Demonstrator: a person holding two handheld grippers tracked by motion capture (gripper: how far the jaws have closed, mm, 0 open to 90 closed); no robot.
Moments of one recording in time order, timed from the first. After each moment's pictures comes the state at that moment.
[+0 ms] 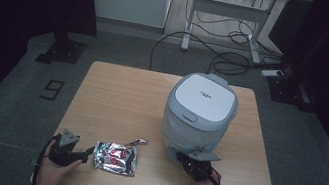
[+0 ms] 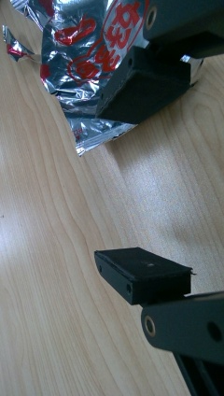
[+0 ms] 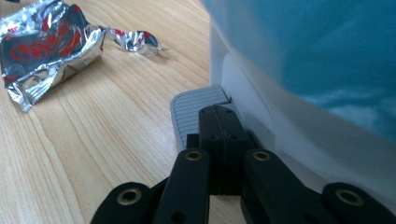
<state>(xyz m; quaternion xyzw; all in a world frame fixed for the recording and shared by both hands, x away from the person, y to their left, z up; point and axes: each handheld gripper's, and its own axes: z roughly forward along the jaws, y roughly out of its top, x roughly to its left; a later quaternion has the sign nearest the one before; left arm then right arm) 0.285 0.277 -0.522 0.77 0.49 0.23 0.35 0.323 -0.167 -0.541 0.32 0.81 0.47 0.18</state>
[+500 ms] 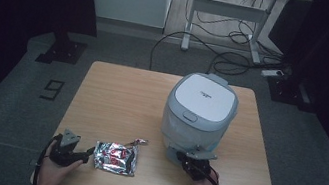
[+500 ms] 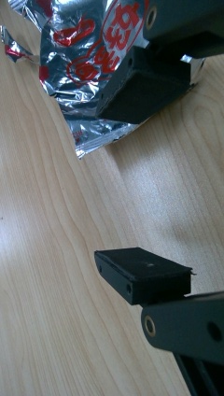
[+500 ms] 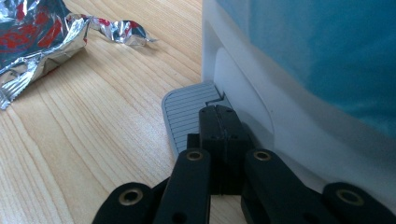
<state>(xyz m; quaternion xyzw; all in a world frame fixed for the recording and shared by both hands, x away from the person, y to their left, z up) 0.285 0.276 -0.522 0.77 0.48 0.23 0.34 0.323 -0.160 -0.538 0.34 0.81 0.44 0.19</state>
